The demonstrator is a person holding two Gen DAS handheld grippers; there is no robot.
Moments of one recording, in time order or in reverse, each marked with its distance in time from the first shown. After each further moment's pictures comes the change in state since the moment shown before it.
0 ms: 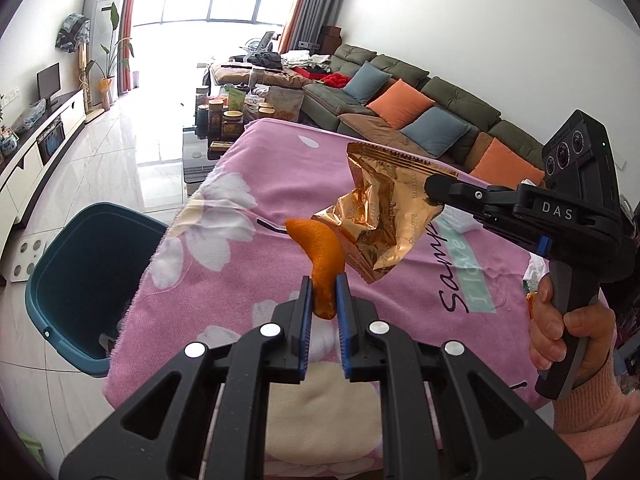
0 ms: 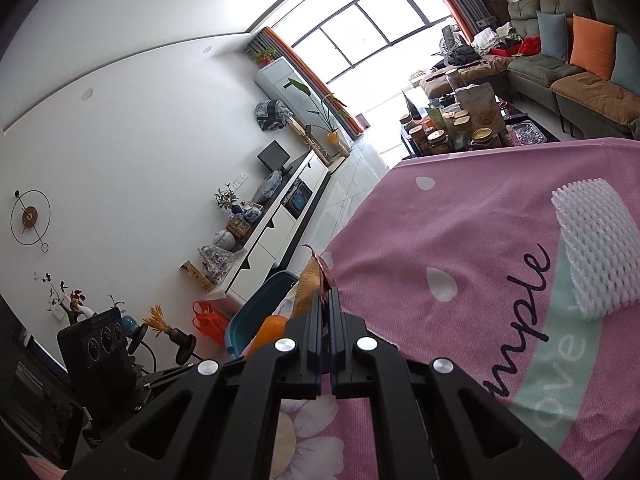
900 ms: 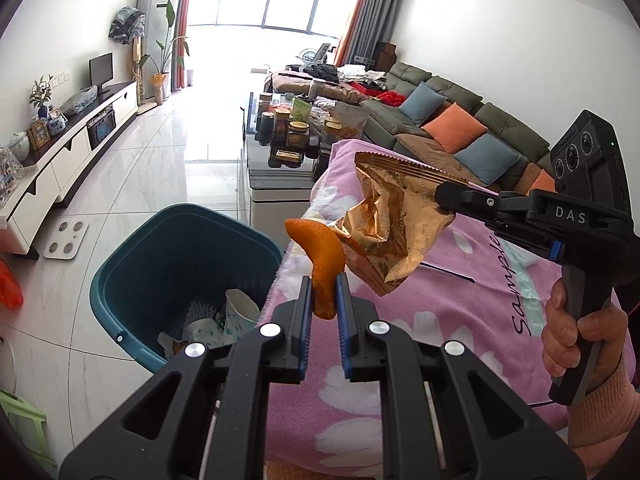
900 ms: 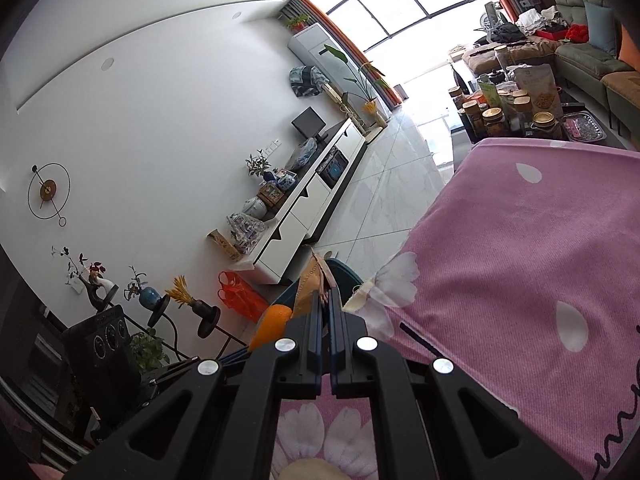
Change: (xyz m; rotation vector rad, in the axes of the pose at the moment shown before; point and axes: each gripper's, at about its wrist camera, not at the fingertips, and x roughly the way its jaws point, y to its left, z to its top) left arm -0.031 0.078 0.012 -0.109 -0.053 0.168; right arm 0.086 0.049 0.021 -0.056 0.125 0.117
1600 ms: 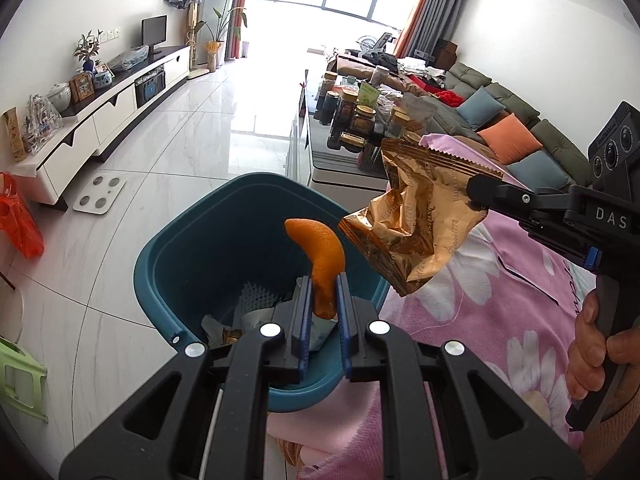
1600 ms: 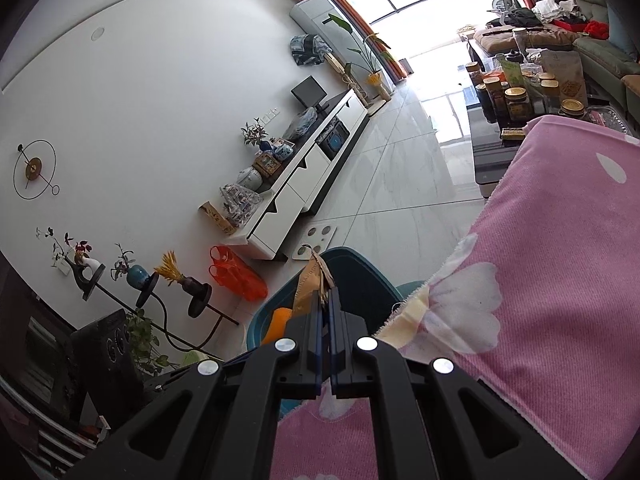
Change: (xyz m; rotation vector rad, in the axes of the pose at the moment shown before) left arm 0.036 0.088 -0.004 -0.153 0.069 0.134; right arm 0.096 0.028 0.008 -0.027 0.118 -0.032
